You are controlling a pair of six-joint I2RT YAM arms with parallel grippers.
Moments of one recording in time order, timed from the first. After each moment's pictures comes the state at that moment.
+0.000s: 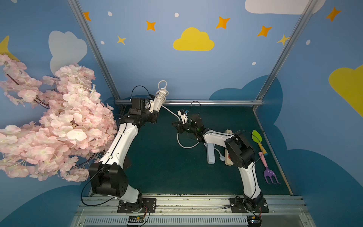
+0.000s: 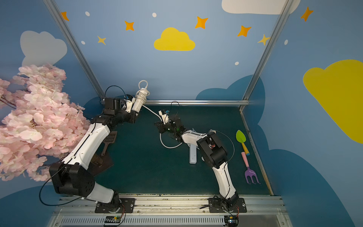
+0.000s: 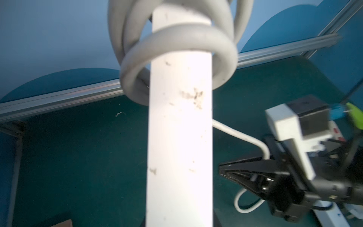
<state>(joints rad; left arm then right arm) -0.08 1.54 1.45 -0.57 0.19 0.10 0.71 2.16 1.47 0.44 -0.45 0.33</state>
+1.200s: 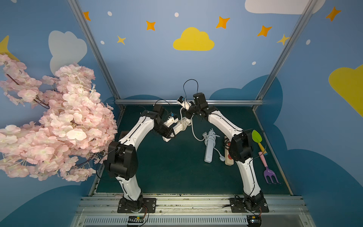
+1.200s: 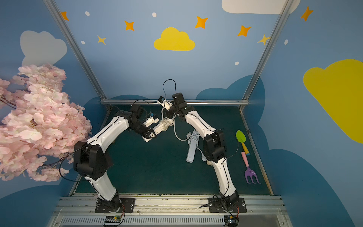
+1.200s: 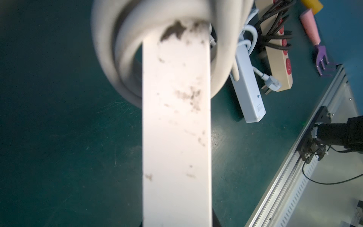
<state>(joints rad) -0.27 1.78 1.55 -1.07 0.53 0.32 0.57 2.29 2.18 -0.42 -0.41 -0.47</state>
